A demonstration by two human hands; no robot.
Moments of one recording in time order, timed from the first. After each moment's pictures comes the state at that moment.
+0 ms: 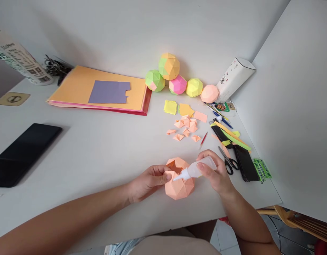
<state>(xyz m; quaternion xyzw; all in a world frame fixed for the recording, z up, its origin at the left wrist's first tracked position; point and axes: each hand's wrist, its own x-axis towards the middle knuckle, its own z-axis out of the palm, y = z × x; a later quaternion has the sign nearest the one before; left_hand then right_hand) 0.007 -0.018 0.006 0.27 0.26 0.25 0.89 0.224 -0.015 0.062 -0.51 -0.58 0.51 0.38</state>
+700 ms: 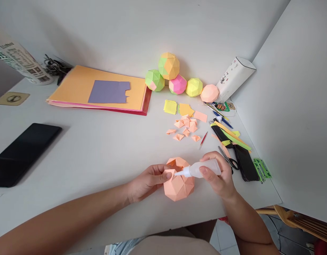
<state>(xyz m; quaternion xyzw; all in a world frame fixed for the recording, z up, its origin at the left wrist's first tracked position) 0.007 -0.018 0.010 0.26 0.27 0.25 0.89 0.223 -0.022 0.068 -0.50 -0.65 0.40 0.42</state>
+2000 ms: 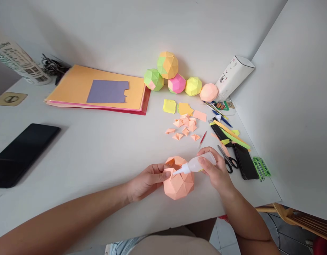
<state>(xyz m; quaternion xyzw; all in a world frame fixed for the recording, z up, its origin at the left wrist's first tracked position) 0.007 -0.018 0.011 0.25 0.27 0.24 0.90 0.226 -0.014 0.059 -0.56 -0.53 0.50 0.39</state>
